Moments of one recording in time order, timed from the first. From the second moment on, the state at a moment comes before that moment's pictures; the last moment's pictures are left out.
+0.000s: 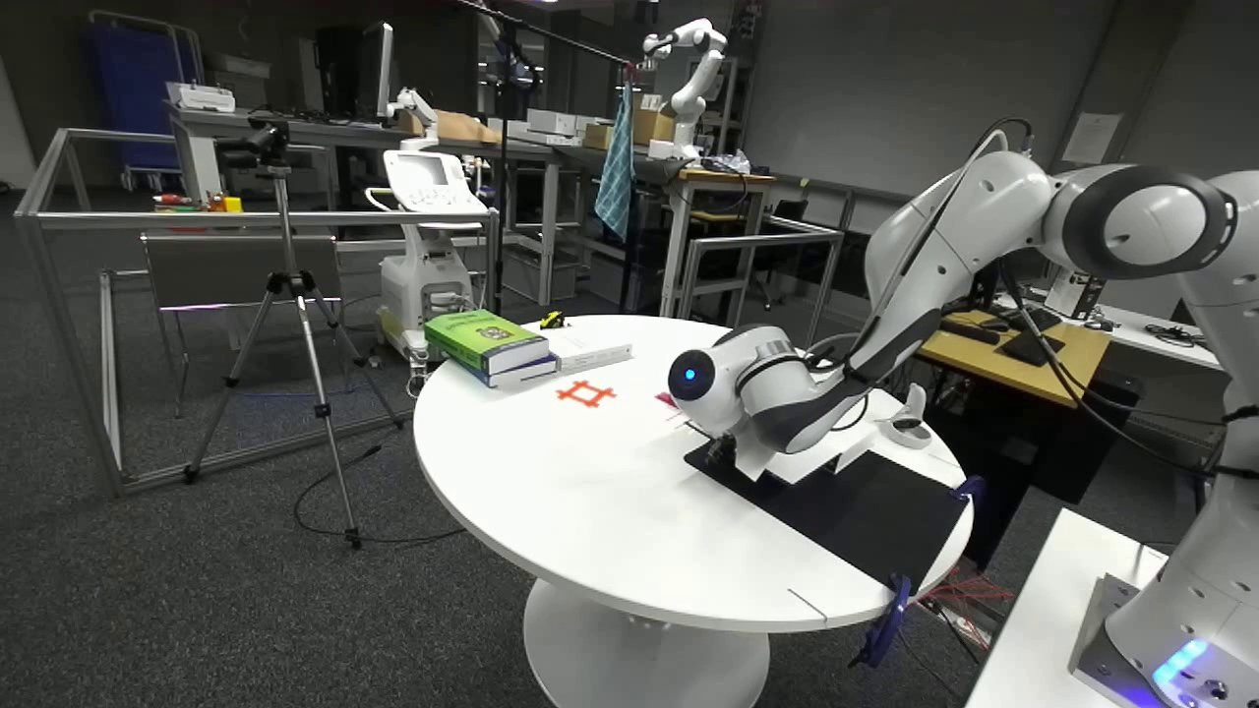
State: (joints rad) arm 0.42 0.76 0.05 -1.70 -0.98 1.92 1.10
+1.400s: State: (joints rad) arm 0.39 0.57 0.13 -1.76 -0.96 1.87 1.11
